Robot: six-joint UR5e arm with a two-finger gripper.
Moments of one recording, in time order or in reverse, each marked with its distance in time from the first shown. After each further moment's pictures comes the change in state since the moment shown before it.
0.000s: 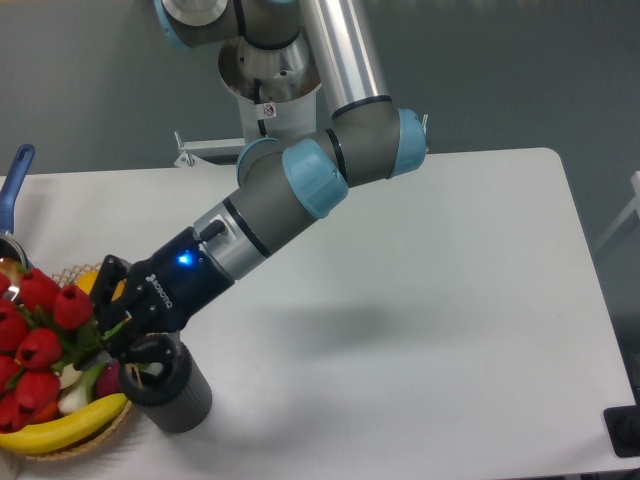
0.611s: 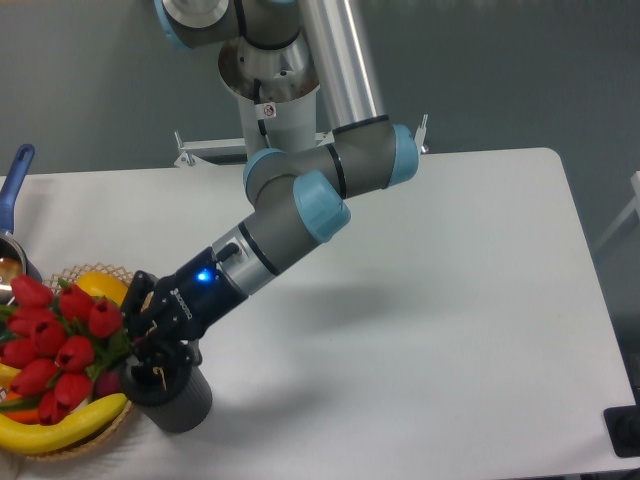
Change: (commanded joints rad) arm 0.003 -0.075 -0.029 0.000 0.003 0.155
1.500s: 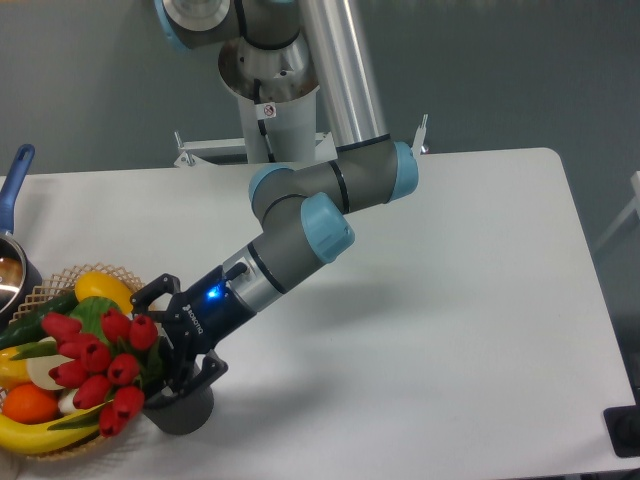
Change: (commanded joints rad) arm 0.024 0.047 -0.067 0.000 0.002 0.008
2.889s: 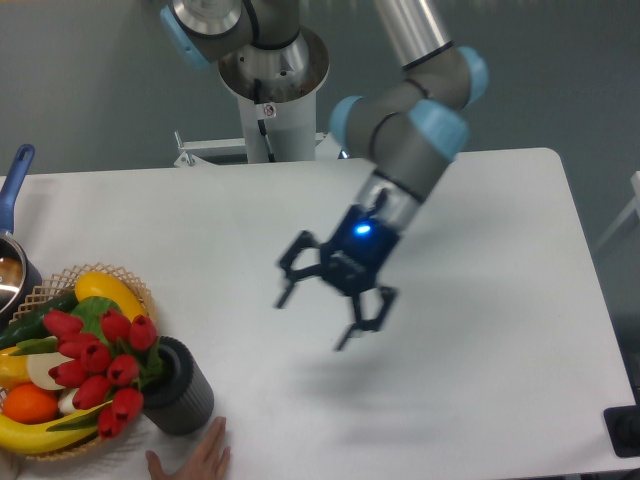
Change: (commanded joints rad) arm 0.463 0.158 -0.077 -0.038 0.153 -0.008
